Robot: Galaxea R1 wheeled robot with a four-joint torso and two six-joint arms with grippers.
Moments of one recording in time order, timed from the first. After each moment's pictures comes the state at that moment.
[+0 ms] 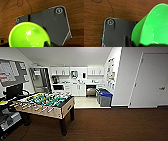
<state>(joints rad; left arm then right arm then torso) 1.51 2.80 -2.47 0.48 -0.25 -0.52 -1.51 2.83 -2.45 0.01 0.08 0.10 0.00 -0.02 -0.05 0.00</state>
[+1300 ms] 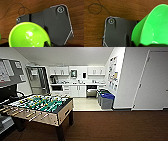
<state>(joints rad) 1.51 2.79 -2.47 0.49 -0.25 -0.52 -1.51 2.85 -2.45 0.01 0.08 0.10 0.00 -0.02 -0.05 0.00</state>
